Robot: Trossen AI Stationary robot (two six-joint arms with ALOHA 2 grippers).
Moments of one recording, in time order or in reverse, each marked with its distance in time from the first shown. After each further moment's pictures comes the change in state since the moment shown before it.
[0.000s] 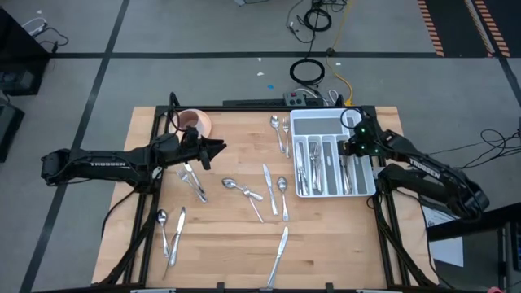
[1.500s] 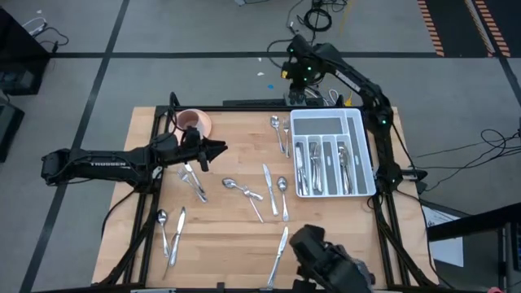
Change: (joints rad) left arm 0.000 0.000 0.000 0.057 0.081 0.003; right arm 0.111 1.399 1.872 -0.638 0.031 -1.148
